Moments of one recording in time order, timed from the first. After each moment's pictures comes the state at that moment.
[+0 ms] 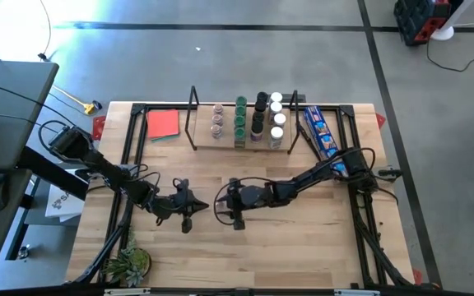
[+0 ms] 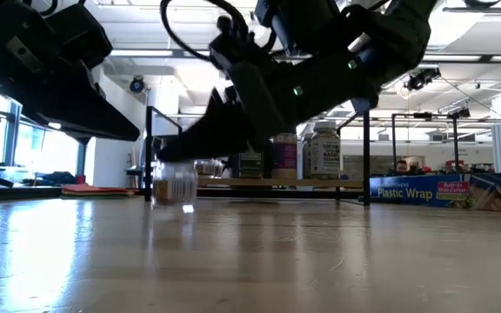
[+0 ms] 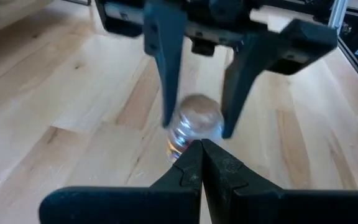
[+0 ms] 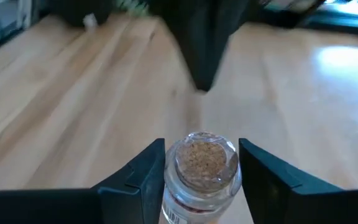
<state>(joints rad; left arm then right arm) -0.55 1.39 0.35 0.50 -0.57 -0.49 0.20 2.10 1.11 0.55 0.09 -0.03</state>
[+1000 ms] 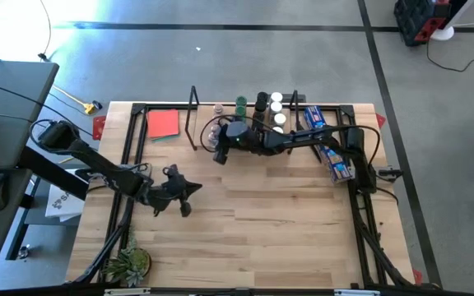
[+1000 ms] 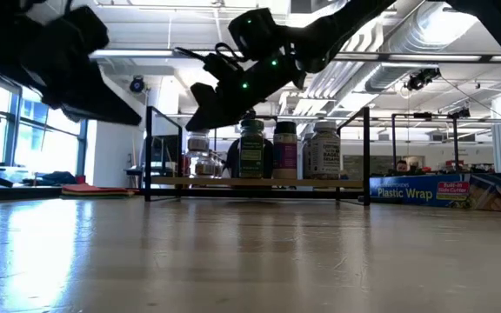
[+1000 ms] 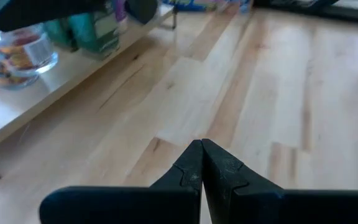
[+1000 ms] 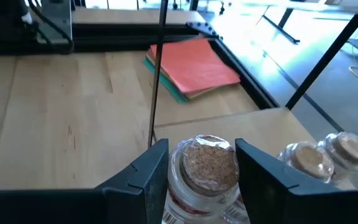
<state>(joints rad) -0.50 1.15 0.36 0.19 -0.78 -0.52 -0.19 2.08 1.44 0.20 0.23 -0.10</state>
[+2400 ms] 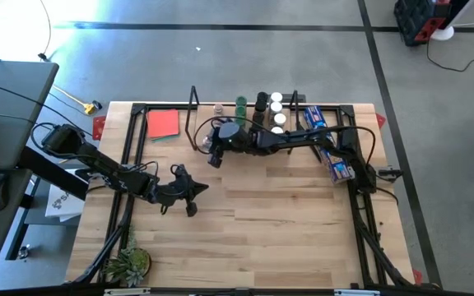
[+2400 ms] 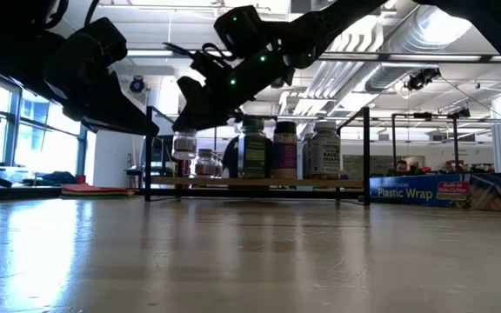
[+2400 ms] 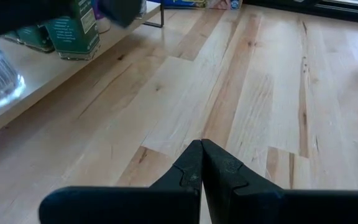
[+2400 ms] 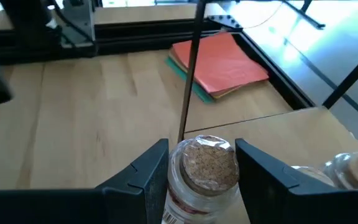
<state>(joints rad) -0.41 1.28 0.35 0.36 -0.66 -0.43 -0.18 2.14 1.57 0.08 0.17 -0.04</state>
